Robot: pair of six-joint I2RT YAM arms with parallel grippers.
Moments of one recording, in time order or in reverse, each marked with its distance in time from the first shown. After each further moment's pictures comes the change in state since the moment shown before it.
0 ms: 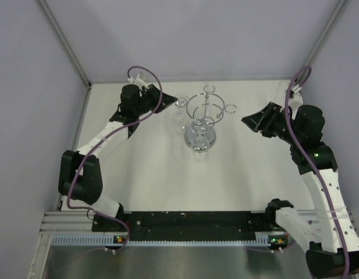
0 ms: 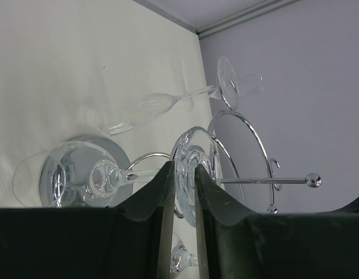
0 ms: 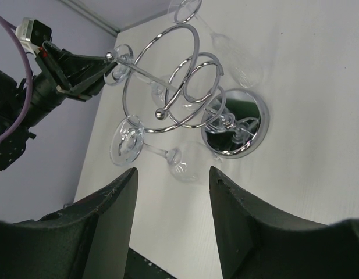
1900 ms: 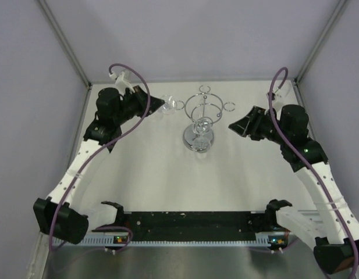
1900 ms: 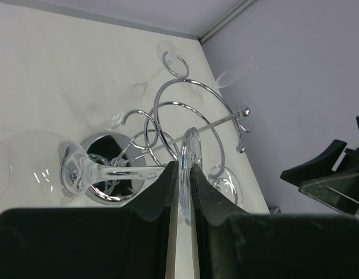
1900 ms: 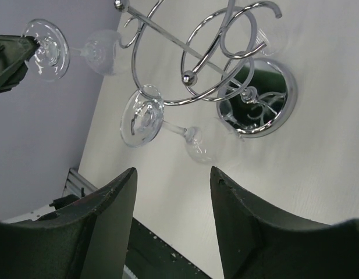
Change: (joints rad) left arm 0.005 -0.335 0.039 -0.325 -0.046 0.264; right arm 0.124 0.046 -0.026 0.016 0.005 -0.001
